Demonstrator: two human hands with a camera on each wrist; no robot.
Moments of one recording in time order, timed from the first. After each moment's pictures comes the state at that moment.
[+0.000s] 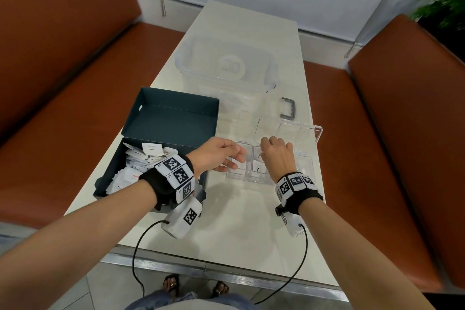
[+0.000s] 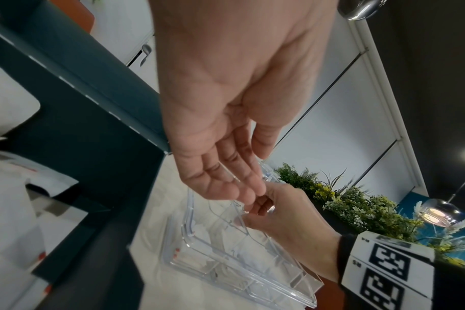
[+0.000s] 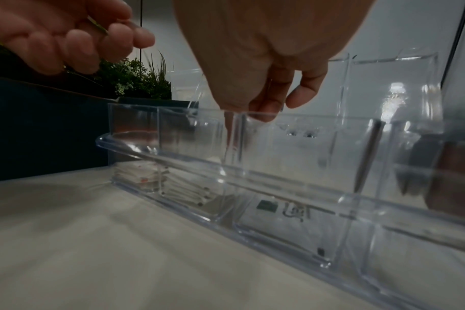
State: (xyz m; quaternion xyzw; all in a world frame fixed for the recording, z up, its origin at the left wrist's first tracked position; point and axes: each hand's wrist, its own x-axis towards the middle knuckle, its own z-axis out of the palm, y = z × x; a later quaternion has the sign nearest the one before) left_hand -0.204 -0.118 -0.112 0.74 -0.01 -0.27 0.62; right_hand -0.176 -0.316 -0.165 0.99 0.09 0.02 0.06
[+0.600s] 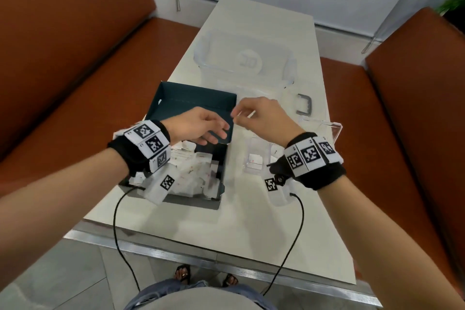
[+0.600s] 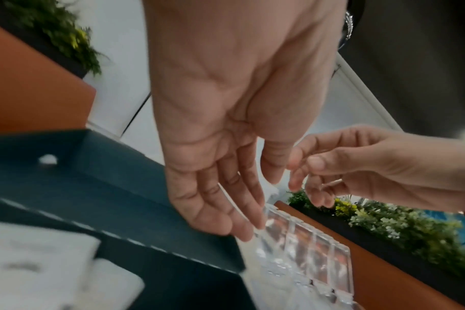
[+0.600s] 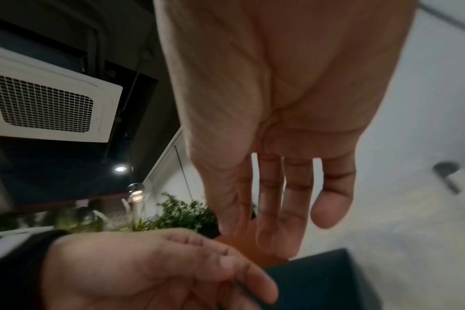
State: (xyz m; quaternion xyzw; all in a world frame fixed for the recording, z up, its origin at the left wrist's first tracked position) left_hand -0.188 -0.034 -0.070 0.81 -0.03 -0.26 0.52; right_hand -0.176 -0.228 -0.042 0.93 0.22 -0.05 -0.30
